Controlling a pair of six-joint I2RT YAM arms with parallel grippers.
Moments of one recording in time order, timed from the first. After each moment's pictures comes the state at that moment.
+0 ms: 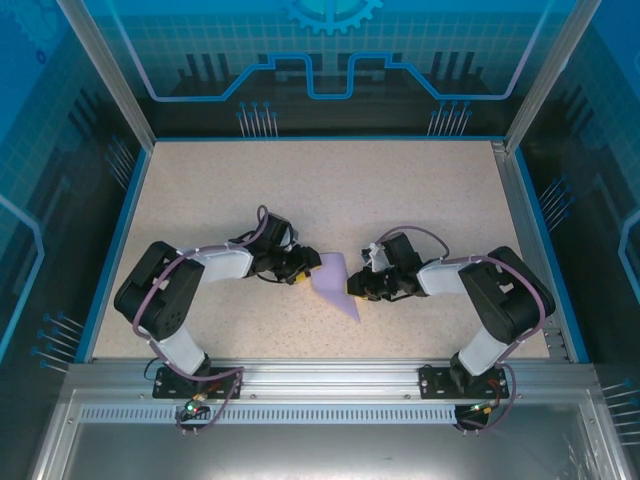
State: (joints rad) left arm -0.46 1.69 0.79 -0.06 0.52 -1.00; right arm 0.49 1.65 0.57 0.10 -0.68 0.69
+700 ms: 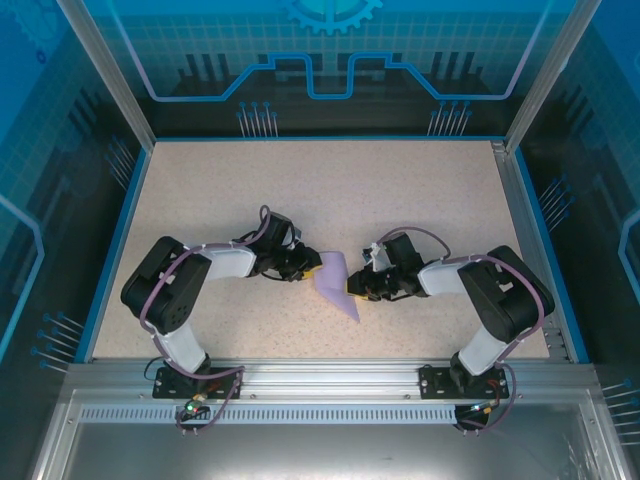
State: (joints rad) left arm -0.46 1.74 0.79 0.03 0.56 -1.06; right arm 0.48 1.66 0.57 0.13 -0.71 0.72
